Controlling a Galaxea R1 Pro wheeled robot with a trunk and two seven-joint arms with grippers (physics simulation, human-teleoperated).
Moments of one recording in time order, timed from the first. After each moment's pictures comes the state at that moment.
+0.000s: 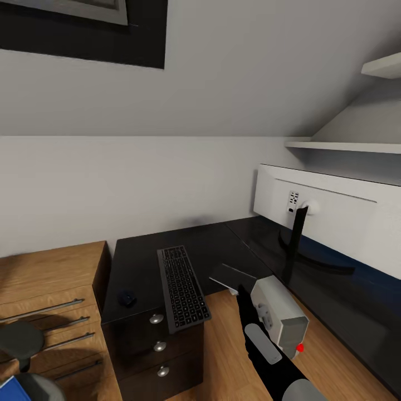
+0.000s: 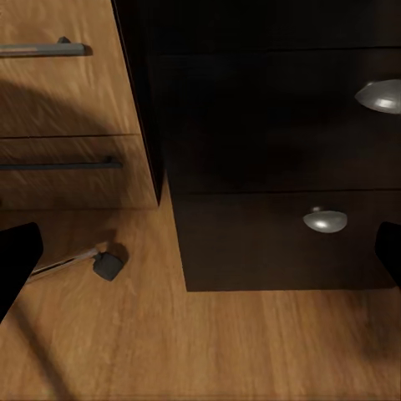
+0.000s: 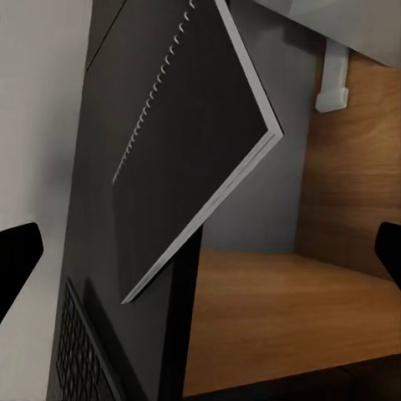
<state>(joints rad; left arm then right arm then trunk) -0.07 0.05 -0.54 -0.59 0.51 -0.51 0.52 -0.51 0.10 0.29 -0.69 -1.44 -0.36 -0.12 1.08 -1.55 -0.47</state>
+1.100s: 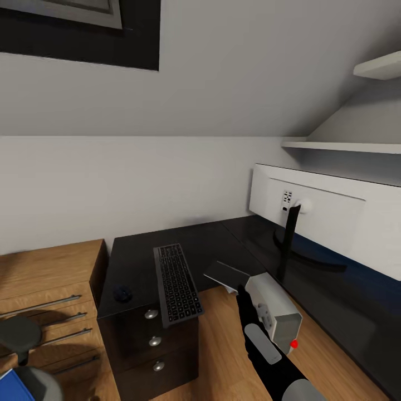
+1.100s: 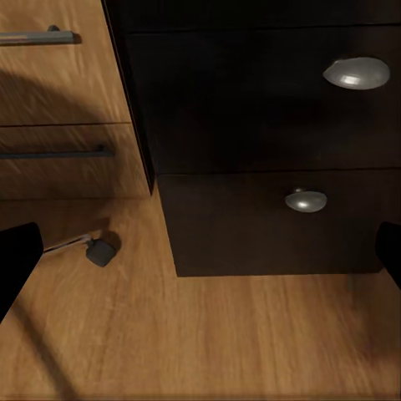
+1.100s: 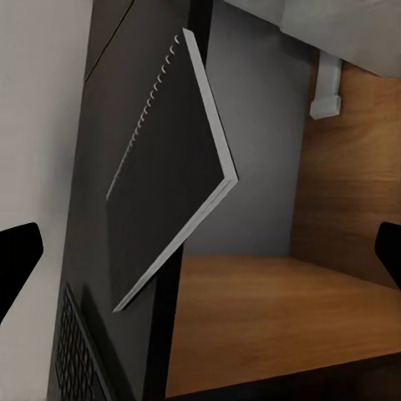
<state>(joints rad) -0.07 0.05 -0.55 -0.59 0.51 -0.51 0.52 -0.51 0.10 0.29 -0.69 -1.44 -0.36 -0.12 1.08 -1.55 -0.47</state>
